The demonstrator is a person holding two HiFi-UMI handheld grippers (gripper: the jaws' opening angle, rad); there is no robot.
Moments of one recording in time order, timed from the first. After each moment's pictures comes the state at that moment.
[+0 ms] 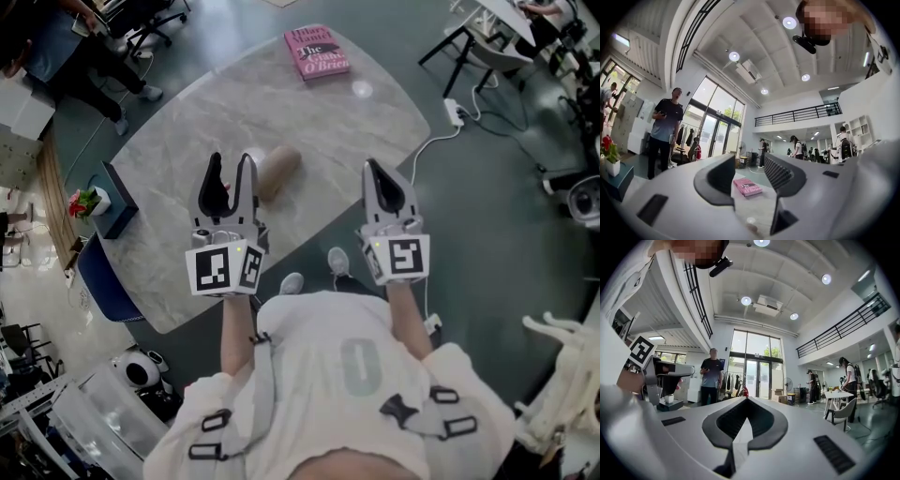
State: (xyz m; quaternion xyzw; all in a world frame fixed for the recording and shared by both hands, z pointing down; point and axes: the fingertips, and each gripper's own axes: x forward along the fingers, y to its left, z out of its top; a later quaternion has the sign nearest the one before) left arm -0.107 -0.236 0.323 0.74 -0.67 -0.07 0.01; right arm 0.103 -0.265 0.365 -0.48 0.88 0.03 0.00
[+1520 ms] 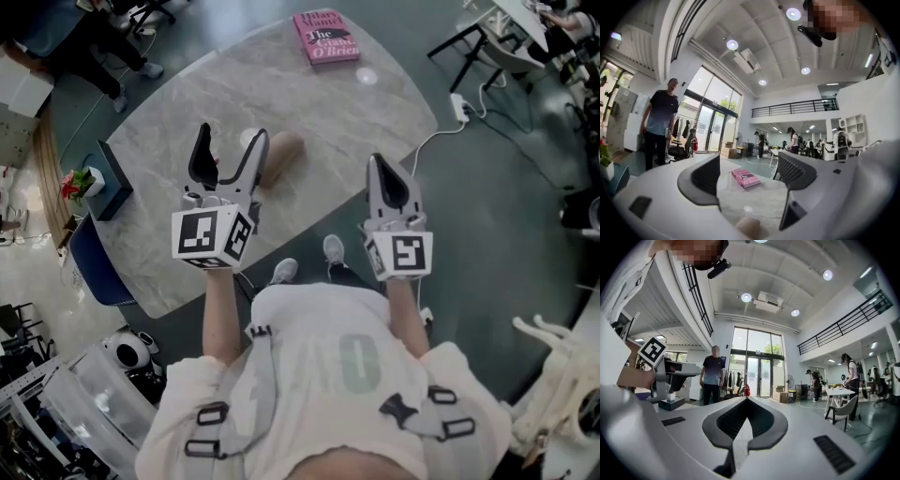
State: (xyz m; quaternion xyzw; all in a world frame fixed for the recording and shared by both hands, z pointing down) left arm -0.112 -0.269 0.337 0.76 -0.64 -0.03 0.04; right arm 0.109 -0.272 0.379 -0.47 0.88 0.04 -0.02
